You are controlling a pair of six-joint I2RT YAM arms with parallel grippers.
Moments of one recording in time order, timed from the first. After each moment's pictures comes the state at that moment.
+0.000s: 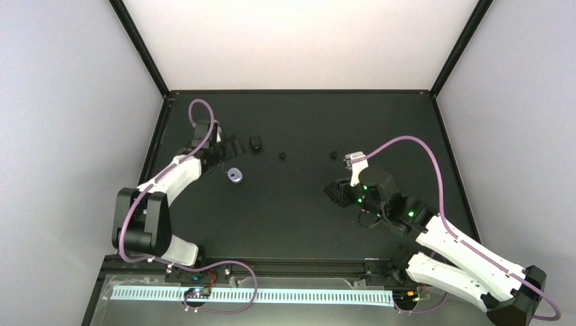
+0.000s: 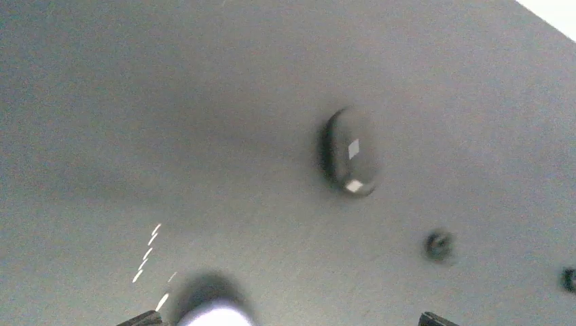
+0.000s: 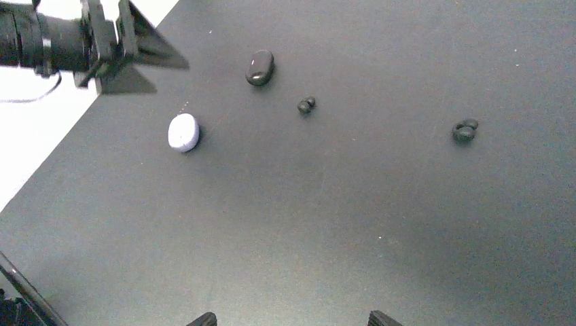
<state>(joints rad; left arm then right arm) -0.12 1.45 0.83 -0.24 0.09 -0.57 0.83 0.80 0.72 -0.46 0.12 0.49</state>
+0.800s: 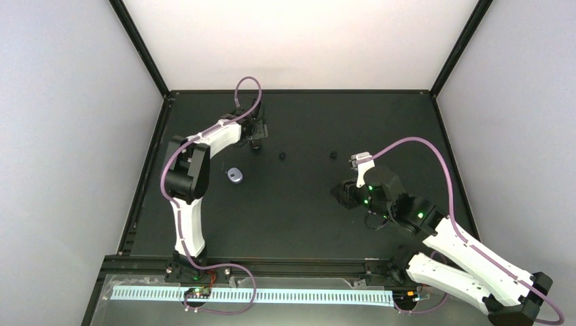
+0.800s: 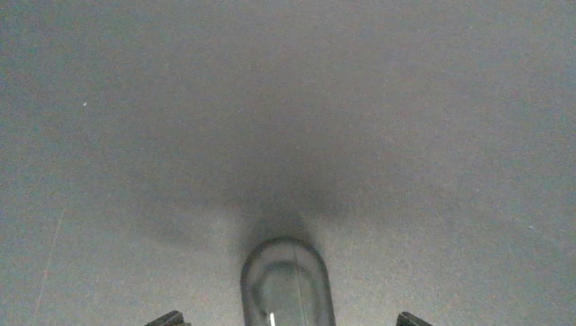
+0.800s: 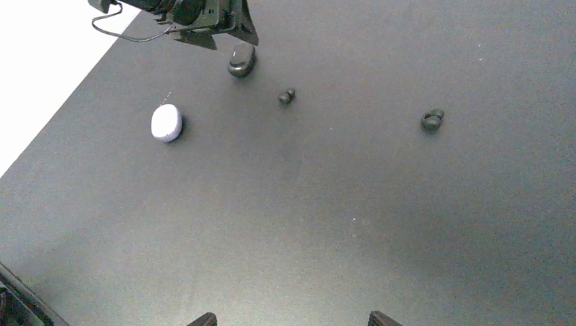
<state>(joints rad) -0.32 2.03 1.46 -0.38 -0.20 -0.45 0.83 0.76 0.79 -0.61 0.16 0.48</state>
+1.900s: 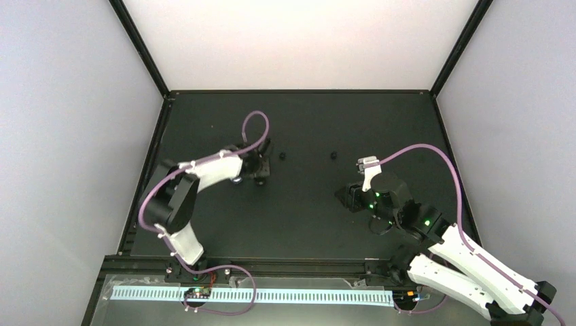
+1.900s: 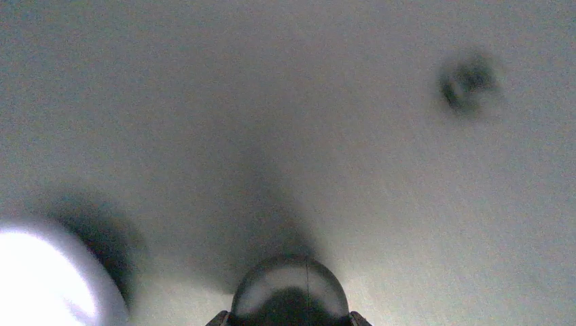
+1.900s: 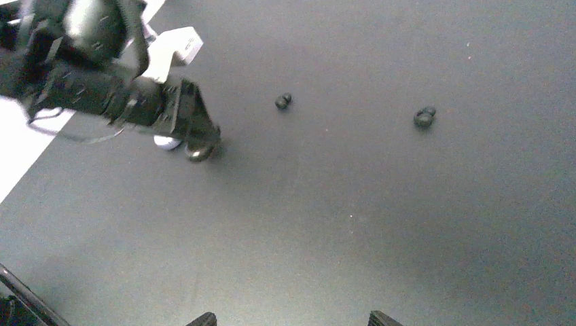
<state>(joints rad) -0.45 1.80 1.11 -0.44 -0.16 -0.56 0.83 0.67 0.75 -0.63 0.18 0.51</state>
